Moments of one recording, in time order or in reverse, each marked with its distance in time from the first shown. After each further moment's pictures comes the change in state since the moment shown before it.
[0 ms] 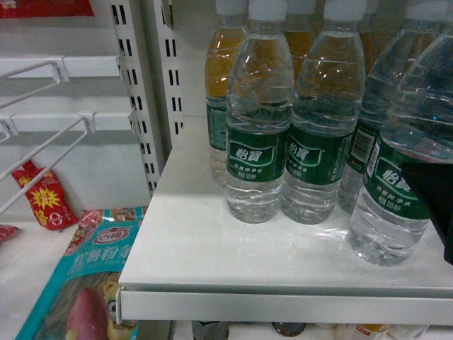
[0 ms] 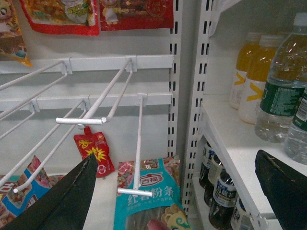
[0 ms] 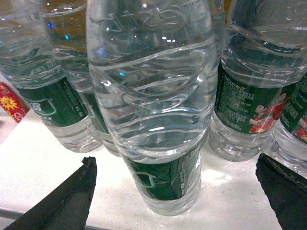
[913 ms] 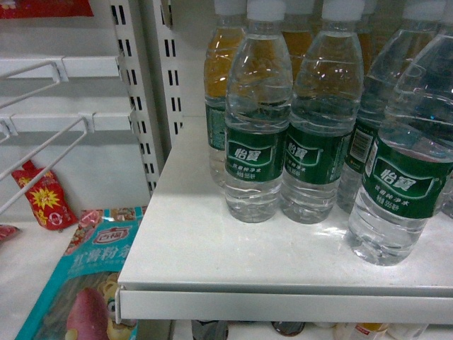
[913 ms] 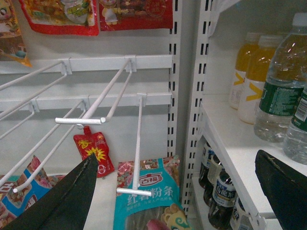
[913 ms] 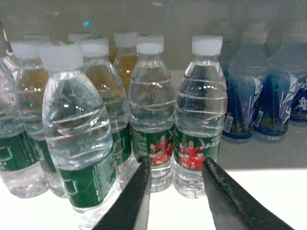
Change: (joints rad) left arm 0.000 0.000 0.000 0.000 0.000 0.000; right arm -0.127 -0.507 -0.256 0.078 0.099 -0.138
